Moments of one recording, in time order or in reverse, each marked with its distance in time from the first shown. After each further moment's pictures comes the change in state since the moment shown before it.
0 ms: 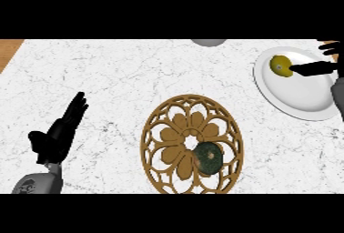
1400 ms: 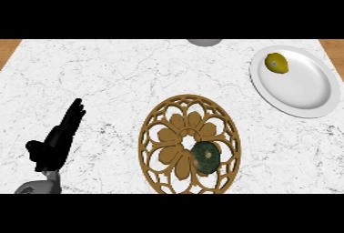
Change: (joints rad) left arm 0.048 -0.013 0.019 0.005 -0.020 -0.009 -0.050; right arm 0.337 -0.274 -0.463 0.189 -0.548 0.419 -0.615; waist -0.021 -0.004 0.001
